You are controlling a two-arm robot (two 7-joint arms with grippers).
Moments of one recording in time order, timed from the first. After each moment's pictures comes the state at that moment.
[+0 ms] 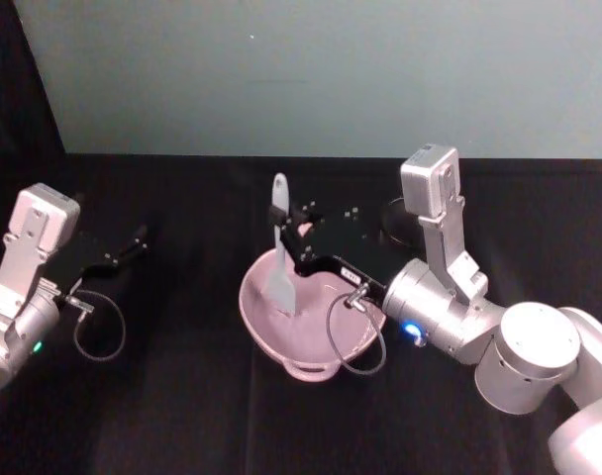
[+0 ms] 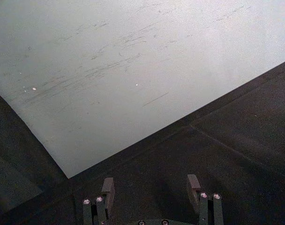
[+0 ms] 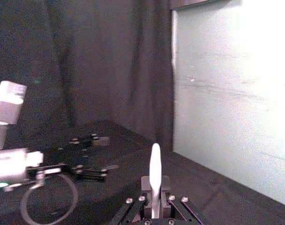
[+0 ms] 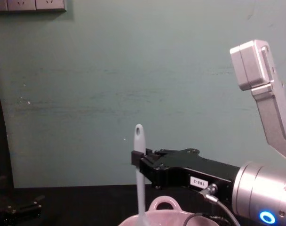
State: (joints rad) left arm -0.20 0.60 0.45 -1.41 -0.25 -0.12 0.03; right arm 0.30 0.29 -0.51 -1.47 0.34 -0.04 0.40
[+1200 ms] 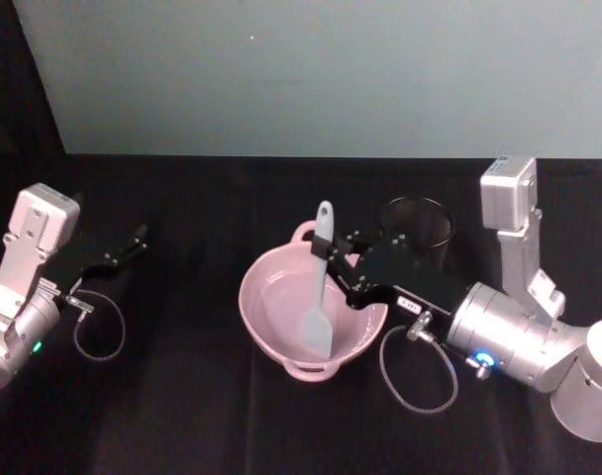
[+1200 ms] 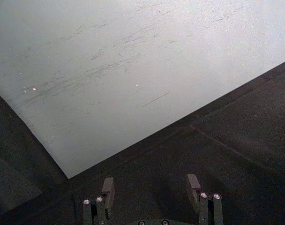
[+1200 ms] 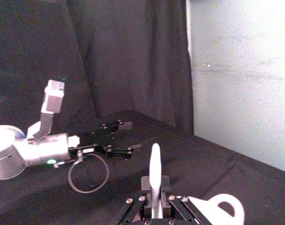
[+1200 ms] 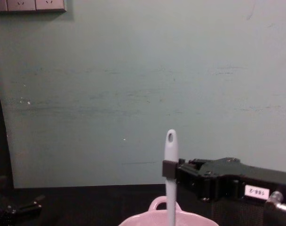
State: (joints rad) left arm -0.20 0.60 0.45 -1.41 -0.25 -0.12 0.03; right arm 0.18 0.44 -0.42 -1.65 0.48 0.07 0.52
